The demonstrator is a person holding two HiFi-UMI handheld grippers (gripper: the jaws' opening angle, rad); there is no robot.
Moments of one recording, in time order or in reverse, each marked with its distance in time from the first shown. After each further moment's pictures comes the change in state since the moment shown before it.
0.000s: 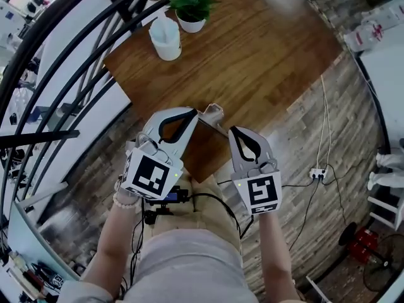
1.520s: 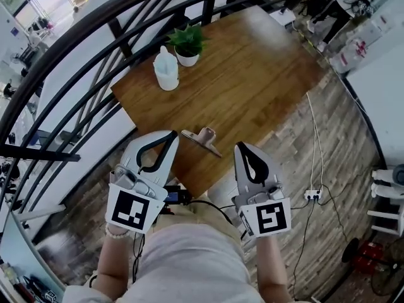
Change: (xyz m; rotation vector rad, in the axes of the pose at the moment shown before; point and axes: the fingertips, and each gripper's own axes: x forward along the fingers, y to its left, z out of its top) left arm -0.089 0.012 0.092 0.094 -0.125 0.143; right arm -0.082 -0.008 0.103 0.024 -0.277 -0.115
